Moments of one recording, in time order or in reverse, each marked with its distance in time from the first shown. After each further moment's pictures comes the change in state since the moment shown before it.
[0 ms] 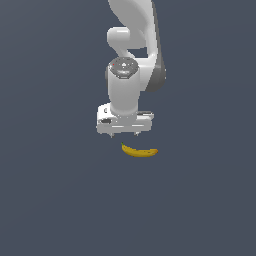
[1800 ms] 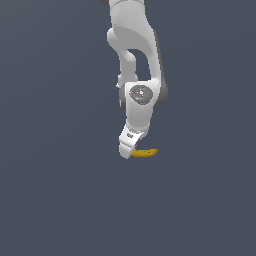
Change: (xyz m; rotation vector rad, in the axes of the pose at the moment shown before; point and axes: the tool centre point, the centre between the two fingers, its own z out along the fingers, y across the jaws) arm 0.002 -0.050 0.082 -0.008 0.017 -0.955
